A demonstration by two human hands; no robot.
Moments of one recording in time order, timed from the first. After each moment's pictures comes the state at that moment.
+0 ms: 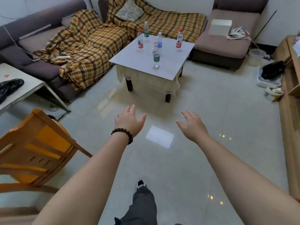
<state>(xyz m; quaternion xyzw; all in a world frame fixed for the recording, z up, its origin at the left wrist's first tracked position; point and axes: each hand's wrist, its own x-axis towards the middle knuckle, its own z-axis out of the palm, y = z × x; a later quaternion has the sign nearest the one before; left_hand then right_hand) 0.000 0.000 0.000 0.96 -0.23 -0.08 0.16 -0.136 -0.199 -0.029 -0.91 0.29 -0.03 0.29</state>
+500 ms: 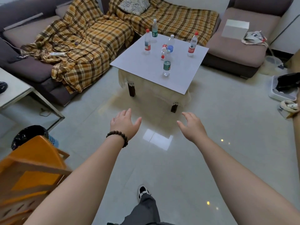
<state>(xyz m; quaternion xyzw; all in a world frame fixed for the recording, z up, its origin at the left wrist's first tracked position) 0.246 -0.051 -0.036 0.96 -0.21 -0.12 0.14 0.110 -0.267 -0.048 -0.91 0.31 0.00 0.29</state>
